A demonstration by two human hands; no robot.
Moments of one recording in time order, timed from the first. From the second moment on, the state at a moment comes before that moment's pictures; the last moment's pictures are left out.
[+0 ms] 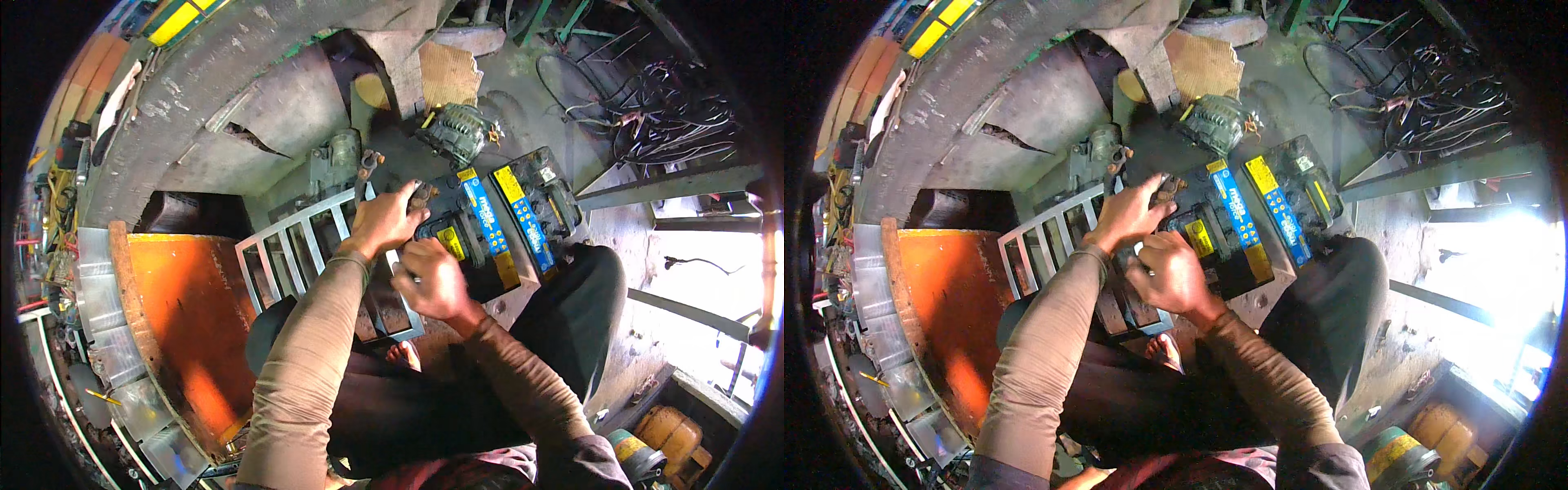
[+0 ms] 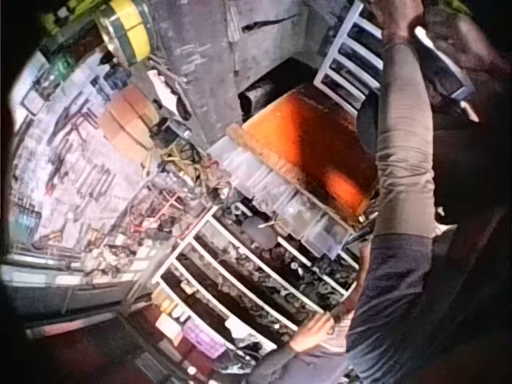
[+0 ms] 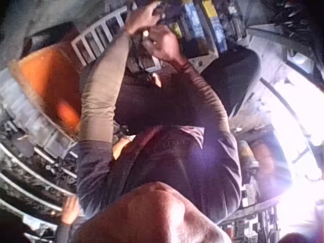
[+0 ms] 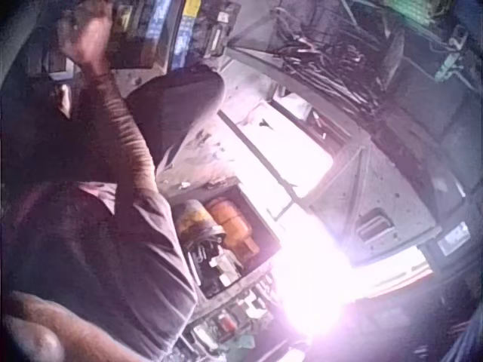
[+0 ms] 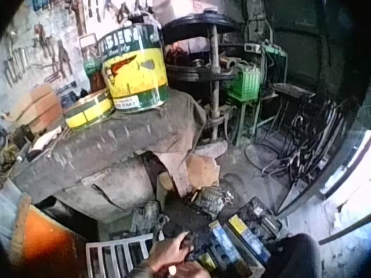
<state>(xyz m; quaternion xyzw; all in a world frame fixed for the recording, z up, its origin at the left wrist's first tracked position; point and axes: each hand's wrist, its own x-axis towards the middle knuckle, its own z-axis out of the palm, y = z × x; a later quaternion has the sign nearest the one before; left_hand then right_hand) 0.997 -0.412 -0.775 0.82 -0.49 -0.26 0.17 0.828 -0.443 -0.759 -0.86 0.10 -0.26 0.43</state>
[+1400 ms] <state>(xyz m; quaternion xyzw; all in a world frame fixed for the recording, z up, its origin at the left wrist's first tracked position) 1.003 -0.425 -0.739 0.81 -0.52 -0.27 0.07 0.796 -0.604 -0.666 -0.68 0.33 -0.28 0.59</state>
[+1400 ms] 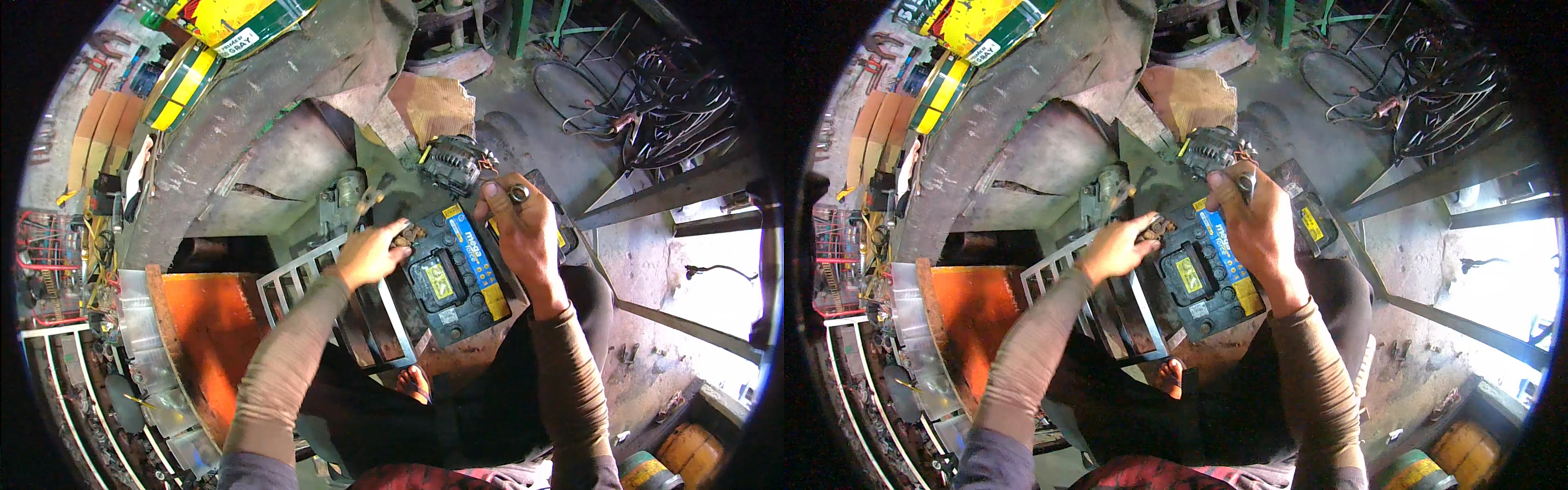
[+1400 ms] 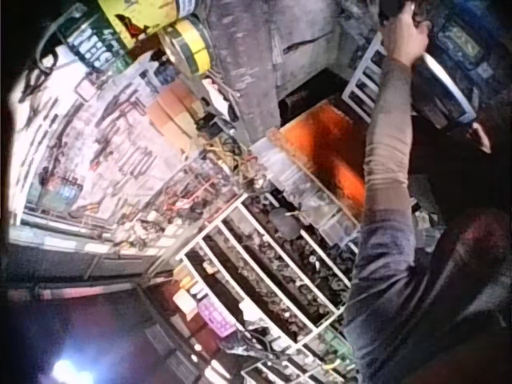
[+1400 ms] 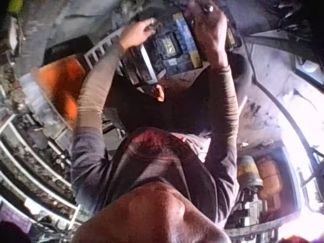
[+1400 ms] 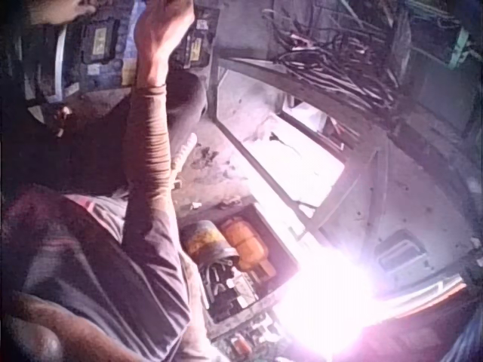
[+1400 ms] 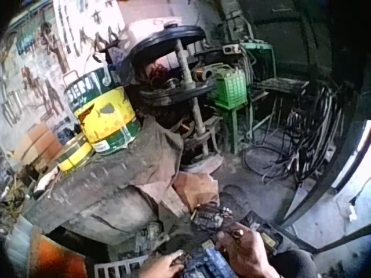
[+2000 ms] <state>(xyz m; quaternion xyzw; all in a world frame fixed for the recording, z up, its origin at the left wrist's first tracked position) 0.922 -0.386 -0.630 0.82 -0.37 -0.14 0.42 0.811 -0.567 -0.650 -0.72 0.24 -0.23 0.61</state>
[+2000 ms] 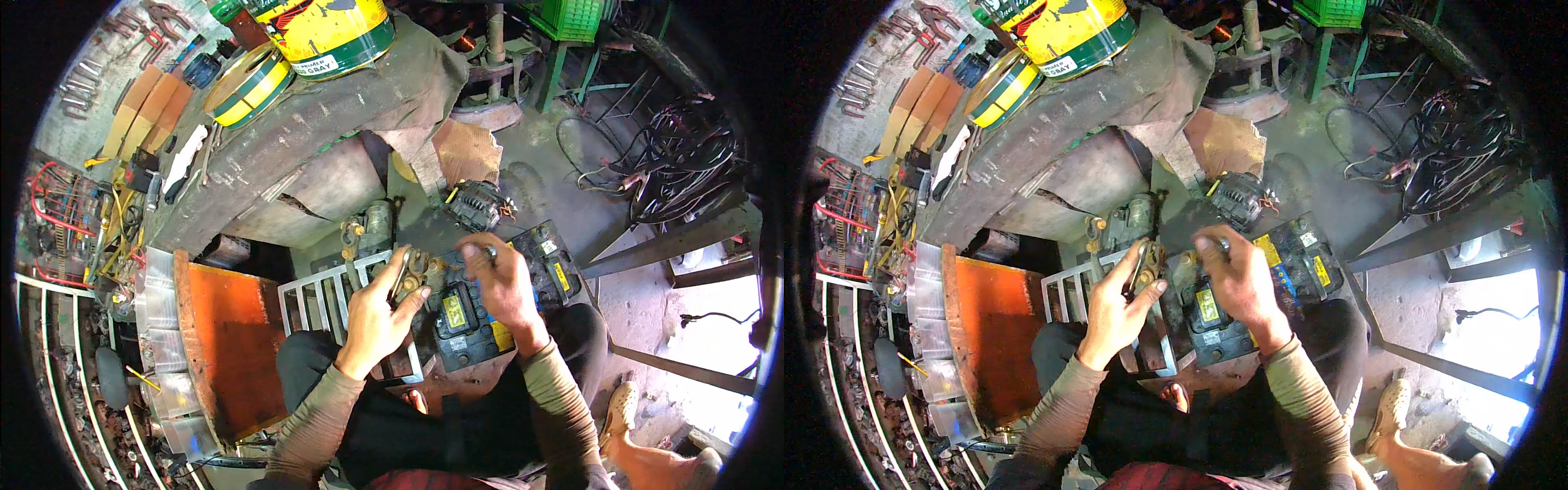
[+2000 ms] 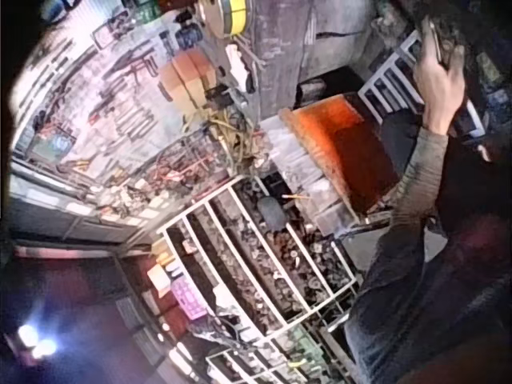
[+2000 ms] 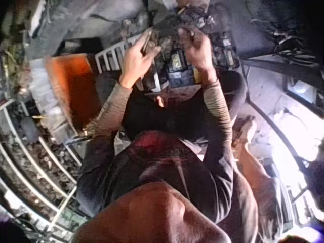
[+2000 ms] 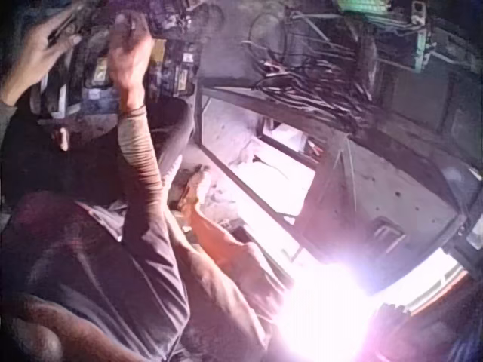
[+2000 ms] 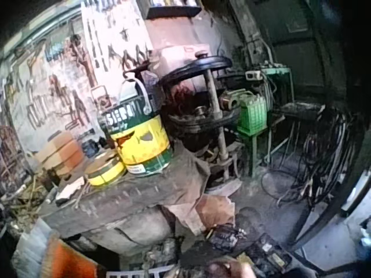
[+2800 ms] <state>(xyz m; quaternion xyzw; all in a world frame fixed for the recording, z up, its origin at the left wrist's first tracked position) 0.887 -0.347 -0.579 0.59 -0.05 -0.48 0.64 0.796 -0.494 -0.557 -0.72 0.35 -0.04 0.60</state>
